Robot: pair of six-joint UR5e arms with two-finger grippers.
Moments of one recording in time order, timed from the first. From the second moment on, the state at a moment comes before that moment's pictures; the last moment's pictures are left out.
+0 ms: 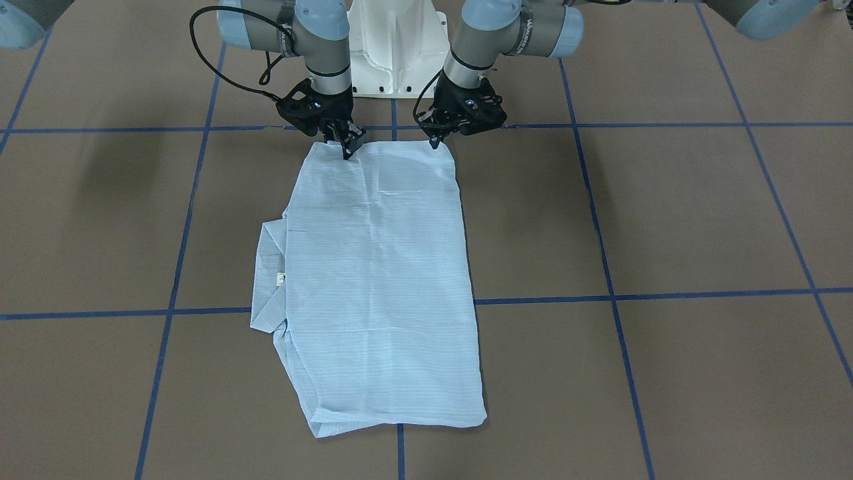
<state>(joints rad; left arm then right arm) -0.30 -2.04 -1.85 -1.84 -1.75 -1.84 0.22 -1.10 1.85 -1.59 1.63 2.15</state>
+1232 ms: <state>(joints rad) -0.31 -2.04 -1.88 -1.85 -1.75 -1.84 0.26 -1.10 1.91 -1.62 1.63 2.14</state>
